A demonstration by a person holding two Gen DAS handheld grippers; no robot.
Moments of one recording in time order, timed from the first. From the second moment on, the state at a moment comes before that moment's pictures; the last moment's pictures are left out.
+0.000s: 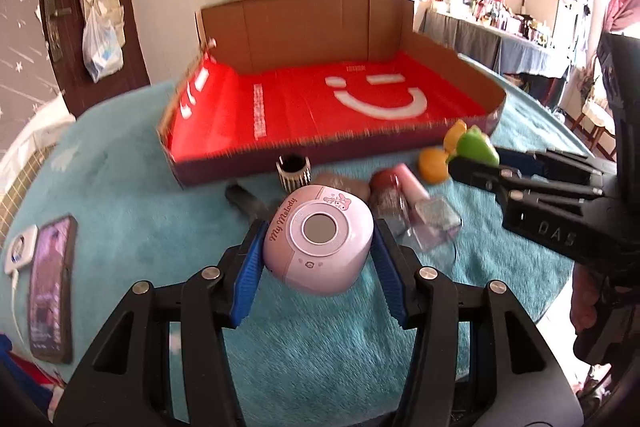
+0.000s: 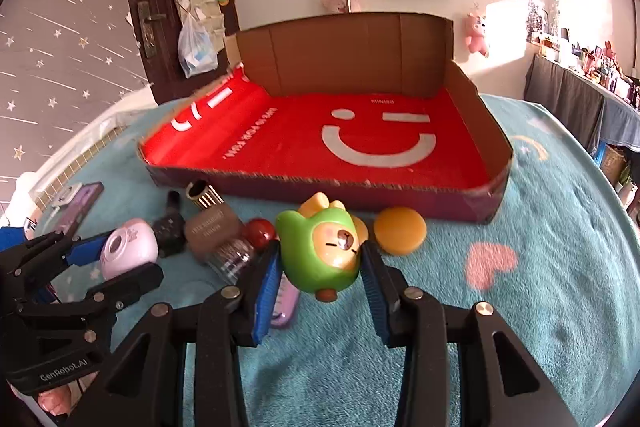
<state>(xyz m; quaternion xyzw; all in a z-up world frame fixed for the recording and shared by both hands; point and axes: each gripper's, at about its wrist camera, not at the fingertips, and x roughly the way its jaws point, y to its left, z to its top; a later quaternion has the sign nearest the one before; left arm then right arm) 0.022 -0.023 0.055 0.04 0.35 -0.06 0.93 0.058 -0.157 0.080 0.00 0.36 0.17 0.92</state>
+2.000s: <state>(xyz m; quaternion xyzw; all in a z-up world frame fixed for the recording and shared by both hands) 0.236 -0.010 0.025 0.02 0.47 -0.07 0.88 0.225 -0.151 0.064 -0.03 0.45 0.13 0.88</state>
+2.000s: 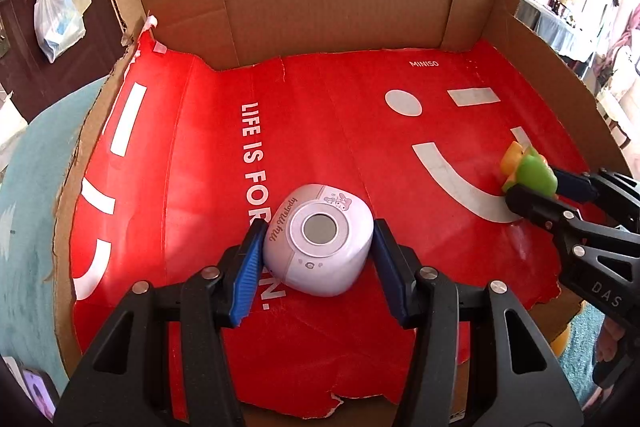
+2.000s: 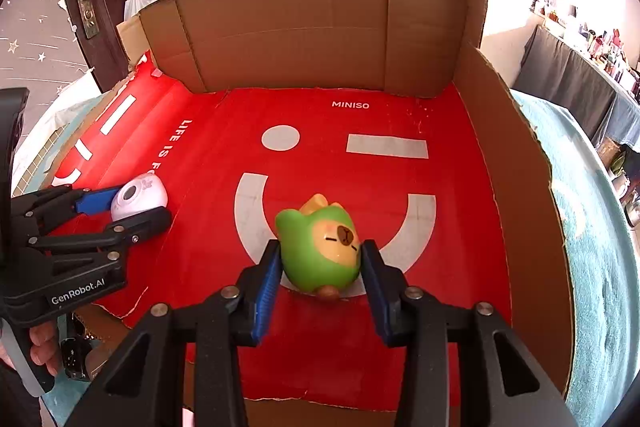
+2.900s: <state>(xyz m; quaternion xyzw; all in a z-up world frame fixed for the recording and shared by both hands) 0.235 -0.016 0.027 0.05 0.46 -0.07 0.88 0.224 -0.154 0.065 -0.03 0.45 0.13 0.88</state>
